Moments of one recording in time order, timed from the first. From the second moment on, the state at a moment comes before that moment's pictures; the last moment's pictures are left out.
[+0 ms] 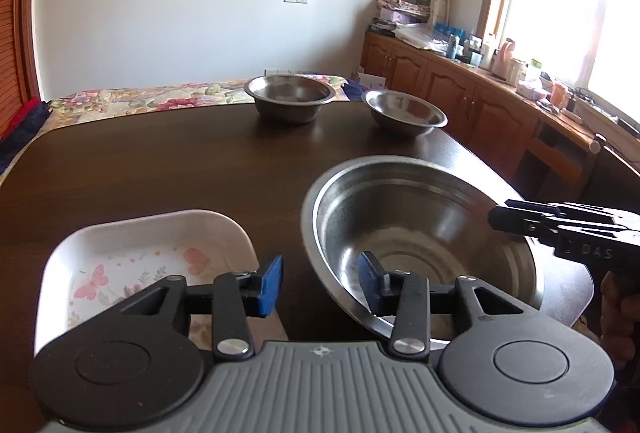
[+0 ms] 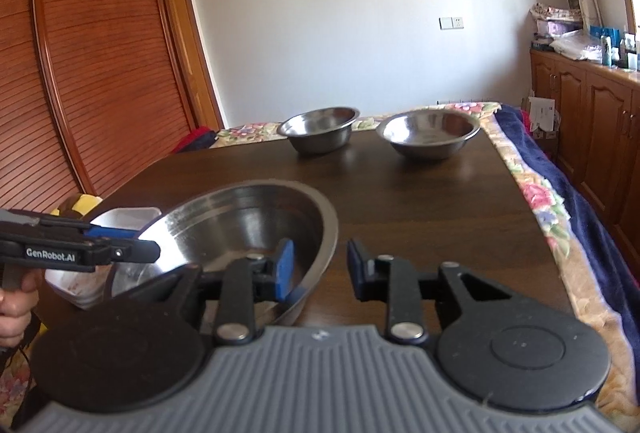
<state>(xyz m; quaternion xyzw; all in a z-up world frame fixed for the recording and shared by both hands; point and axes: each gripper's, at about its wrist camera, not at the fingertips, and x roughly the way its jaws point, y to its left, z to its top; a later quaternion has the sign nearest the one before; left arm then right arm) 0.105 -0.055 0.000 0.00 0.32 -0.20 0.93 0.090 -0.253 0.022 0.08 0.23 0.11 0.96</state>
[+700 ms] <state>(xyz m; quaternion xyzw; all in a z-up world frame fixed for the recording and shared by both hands) 0.178 -0.040 0.049 0.02 0.26 -0.16 0.95 0.179 -0.264 0.074 -0.01 0.20 0.13 0.97</state>
